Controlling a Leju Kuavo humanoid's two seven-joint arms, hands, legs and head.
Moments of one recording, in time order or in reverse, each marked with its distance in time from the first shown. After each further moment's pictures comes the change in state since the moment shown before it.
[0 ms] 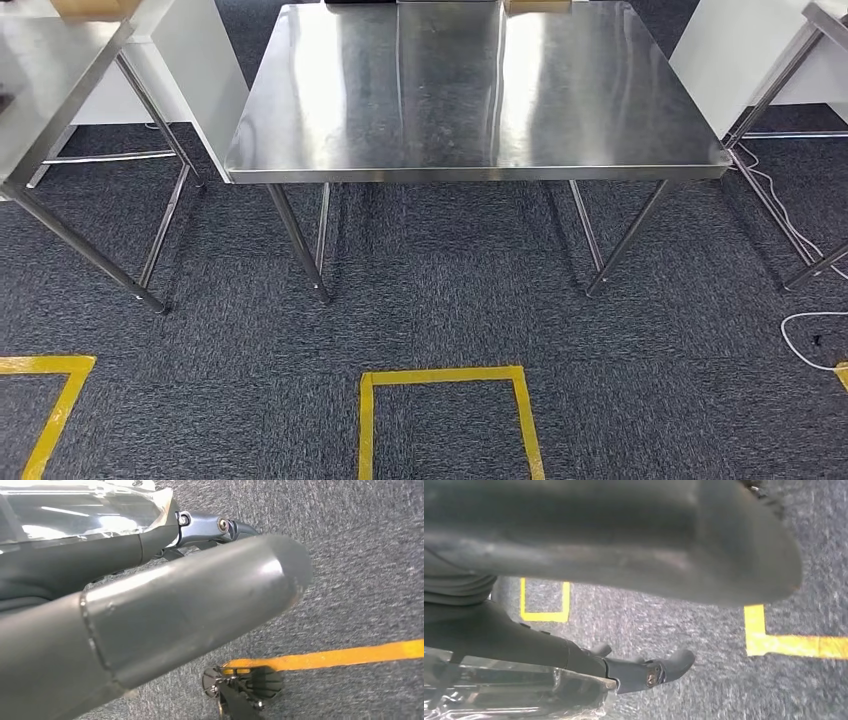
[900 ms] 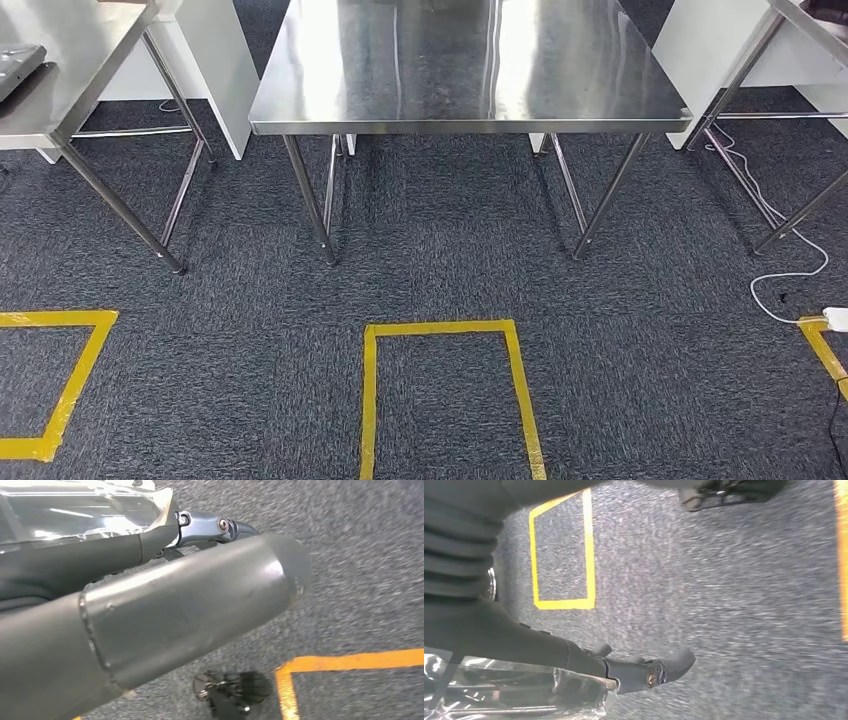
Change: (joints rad) left arm 0.007 0.000 0.000 -0.003 0.017 0.002 -0.011; right arm 0.006 -0.004 0.007 -0.001 0.006 -0.071 -0.013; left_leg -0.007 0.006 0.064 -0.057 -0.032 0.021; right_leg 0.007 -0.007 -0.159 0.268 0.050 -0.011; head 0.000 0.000
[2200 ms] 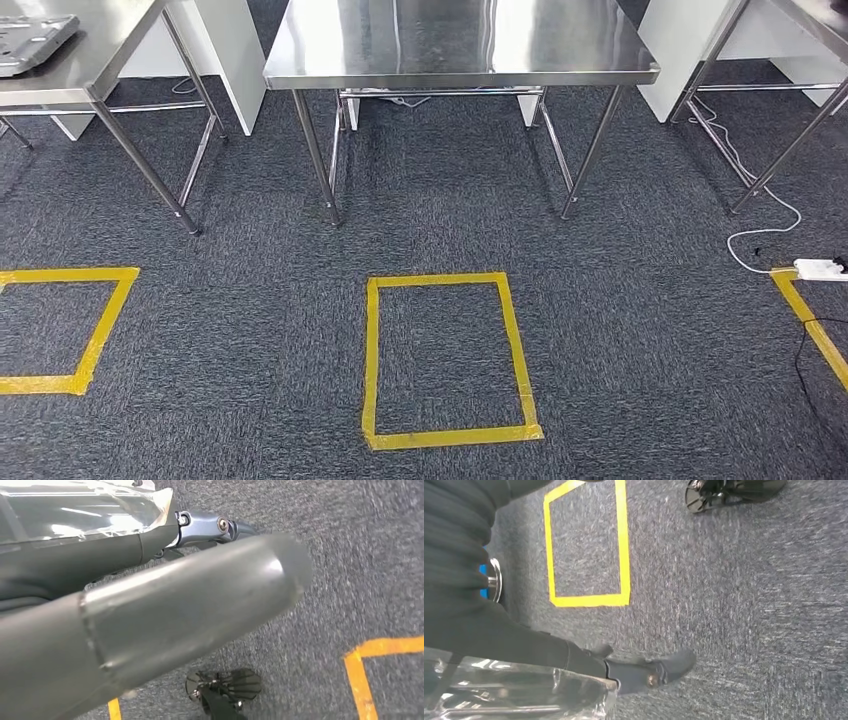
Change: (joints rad) left arm -0.016 0.002 -0.026 -0.011 -0.027 0.016 0.008; right arm 0.010 -0.003 0.000 -0.002 -0.023 -0.009 -0.018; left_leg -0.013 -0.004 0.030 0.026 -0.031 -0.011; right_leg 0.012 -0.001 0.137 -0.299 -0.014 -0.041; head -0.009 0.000
